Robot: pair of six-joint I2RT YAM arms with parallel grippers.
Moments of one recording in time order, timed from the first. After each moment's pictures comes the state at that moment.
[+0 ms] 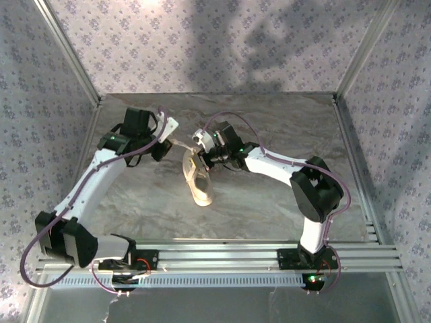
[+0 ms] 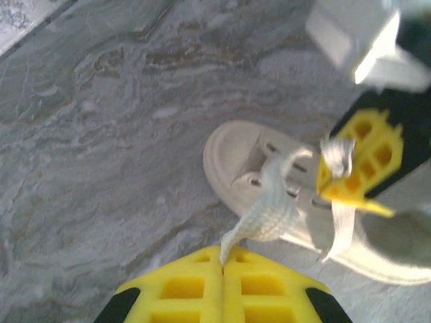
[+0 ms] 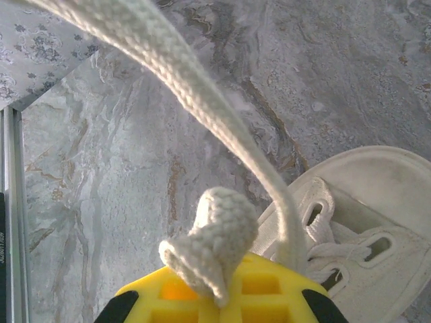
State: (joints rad) left arm -0.34 1.34 1.27 -0.78 0.22 0.38; right arm 0.73 1.82 1.26 -0.09 -0.49 0.08
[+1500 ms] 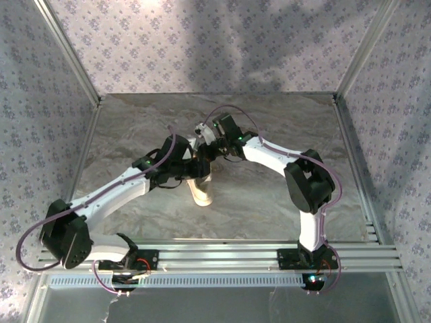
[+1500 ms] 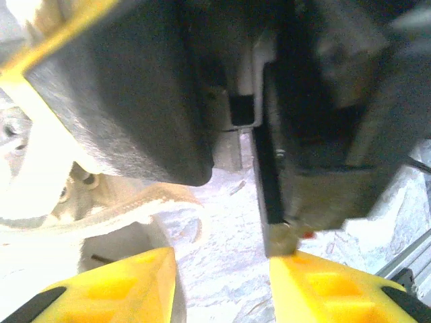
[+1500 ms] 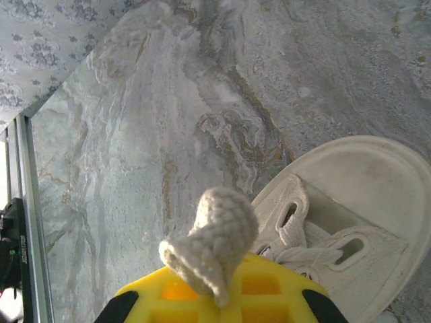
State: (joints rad) left arm -0.69 1.30 0.98 -0.46 0.21 -0.66; right arm 0.66 1.93 1.42 -0.26 -0.59 0.09
